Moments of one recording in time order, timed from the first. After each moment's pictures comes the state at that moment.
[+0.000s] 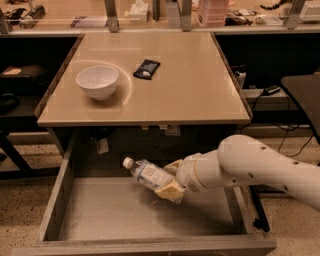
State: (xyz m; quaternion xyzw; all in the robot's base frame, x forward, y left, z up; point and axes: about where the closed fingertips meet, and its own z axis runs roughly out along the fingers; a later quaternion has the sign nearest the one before) arm 0.457 -0.018 0.673 -0.51 0.77 0.21 0.30
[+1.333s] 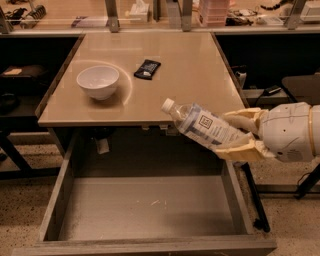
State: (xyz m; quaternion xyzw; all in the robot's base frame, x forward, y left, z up) arm 0.433 -0.141 0.895 -0.53 0.69 0.17 0.46
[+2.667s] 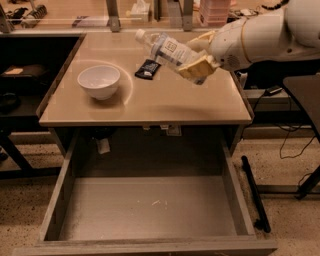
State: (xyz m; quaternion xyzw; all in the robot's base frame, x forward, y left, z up) arm 0.618 -0.084 0.965 -0.55 0.66 0.13 0.49
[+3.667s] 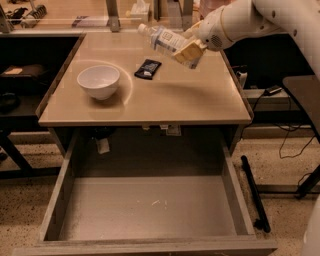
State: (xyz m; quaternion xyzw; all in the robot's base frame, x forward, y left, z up) arm 0.722 -0.085 0.950 -0.54 0.70 0.12 0.45
